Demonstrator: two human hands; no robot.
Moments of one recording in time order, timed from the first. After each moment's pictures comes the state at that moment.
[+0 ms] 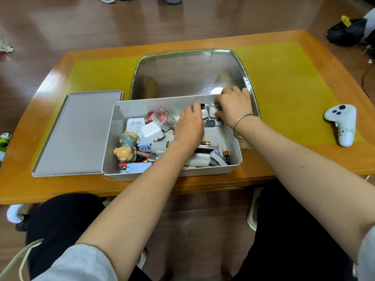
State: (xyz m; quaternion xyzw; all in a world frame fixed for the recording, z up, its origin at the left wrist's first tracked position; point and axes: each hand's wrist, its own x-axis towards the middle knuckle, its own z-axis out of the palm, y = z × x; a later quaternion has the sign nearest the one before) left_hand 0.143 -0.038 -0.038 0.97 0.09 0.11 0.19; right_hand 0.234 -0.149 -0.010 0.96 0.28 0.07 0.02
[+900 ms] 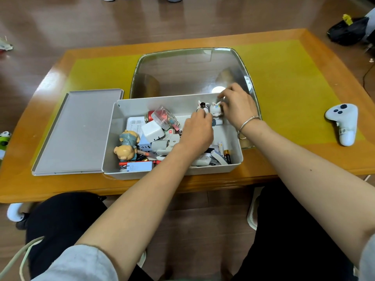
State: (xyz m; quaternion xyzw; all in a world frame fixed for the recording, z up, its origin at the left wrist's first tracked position) left_hand 0.140 -0.051 -0.044 0.99 0.03 0.08 0.10; right_hand 0.229 -0.163 -0.016 0.94 0.26 0.10 -0.19
